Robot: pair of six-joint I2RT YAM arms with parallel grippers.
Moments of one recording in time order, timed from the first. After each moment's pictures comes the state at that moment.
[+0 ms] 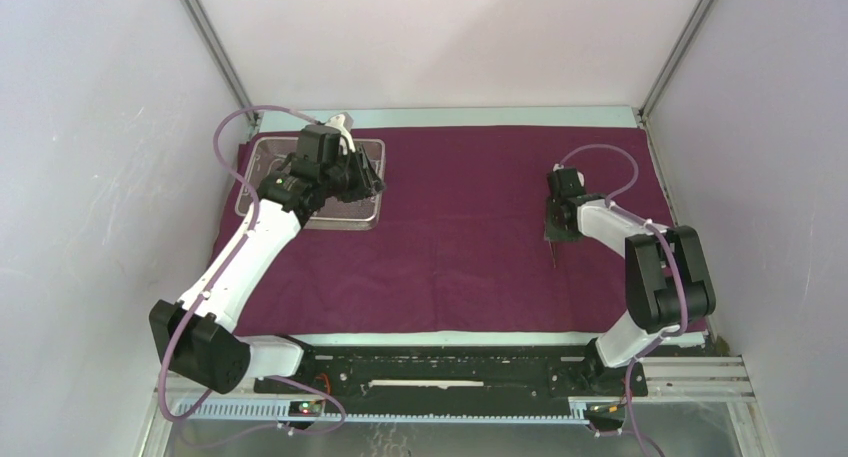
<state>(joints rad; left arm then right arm) -0.36 1.29 1.25 -0.63 0.11 -0.53 0.19 1.63 0.91 -0.39 0.21 0.26</state>
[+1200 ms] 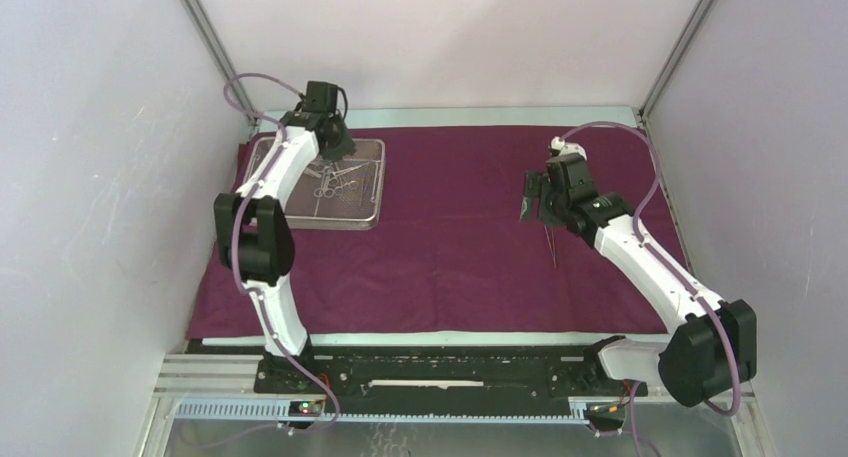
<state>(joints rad) -0.14 1.89 1.69 -0.69 -0.11 -0.51 0.37 1.26 1.01 -0.57 0.21 0.36</state>
